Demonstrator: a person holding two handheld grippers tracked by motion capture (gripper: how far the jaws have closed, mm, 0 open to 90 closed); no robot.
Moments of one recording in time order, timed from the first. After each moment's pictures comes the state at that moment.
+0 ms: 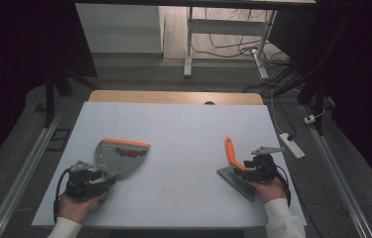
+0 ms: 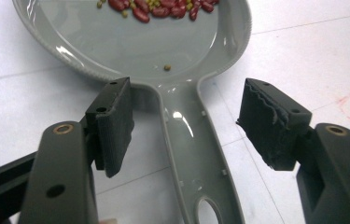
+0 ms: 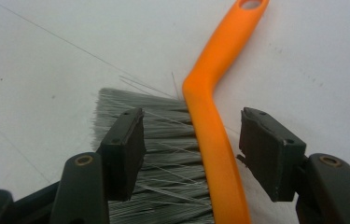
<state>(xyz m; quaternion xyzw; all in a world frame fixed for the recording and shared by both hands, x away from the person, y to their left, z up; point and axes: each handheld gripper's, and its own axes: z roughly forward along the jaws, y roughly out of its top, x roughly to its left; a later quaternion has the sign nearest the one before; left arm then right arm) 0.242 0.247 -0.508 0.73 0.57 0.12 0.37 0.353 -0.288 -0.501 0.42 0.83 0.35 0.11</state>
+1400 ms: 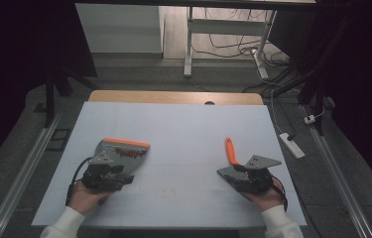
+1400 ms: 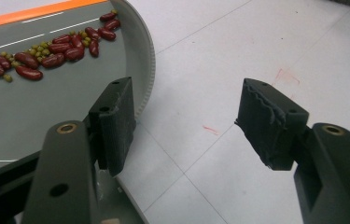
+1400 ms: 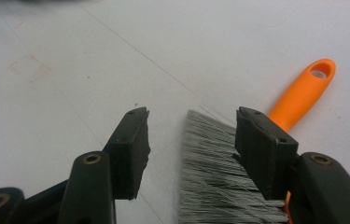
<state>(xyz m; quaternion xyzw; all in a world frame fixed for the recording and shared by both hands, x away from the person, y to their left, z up) 0.272 0.218 -0.502 0.81 0.43 0.06 0.40 0.312 -0.262 -0.488 0.30 0.85 0.41 0.16</state>
